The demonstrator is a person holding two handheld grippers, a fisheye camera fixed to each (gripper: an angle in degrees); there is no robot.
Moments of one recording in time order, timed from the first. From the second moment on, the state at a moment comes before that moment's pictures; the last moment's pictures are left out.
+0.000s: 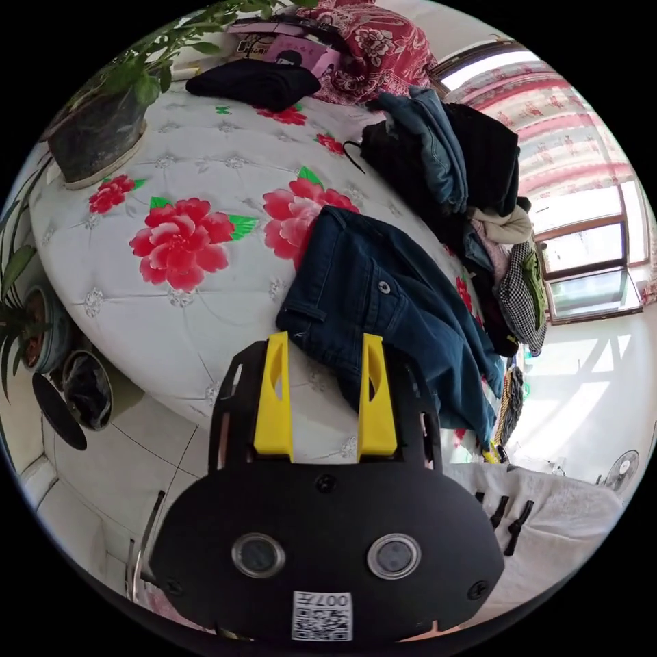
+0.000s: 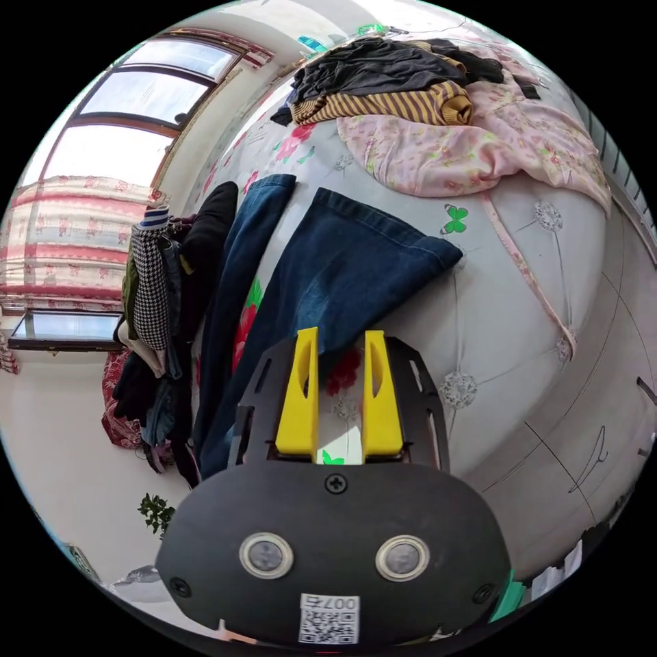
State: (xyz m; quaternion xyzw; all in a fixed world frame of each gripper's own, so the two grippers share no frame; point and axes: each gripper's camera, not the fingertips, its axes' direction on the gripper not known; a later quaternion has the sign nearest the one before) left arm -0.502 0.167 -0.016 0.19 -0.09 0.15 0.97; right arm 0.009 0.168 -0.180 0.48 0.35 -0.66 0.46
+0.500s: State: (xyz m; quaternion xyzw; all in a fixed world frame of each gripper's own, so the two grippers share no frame) left arm -0.374 0.128 -0.149 0.23 0.08 0.36 0.90; right arm 0.019 0.301 -0.061 0.30 0.28 -0.83 0.38
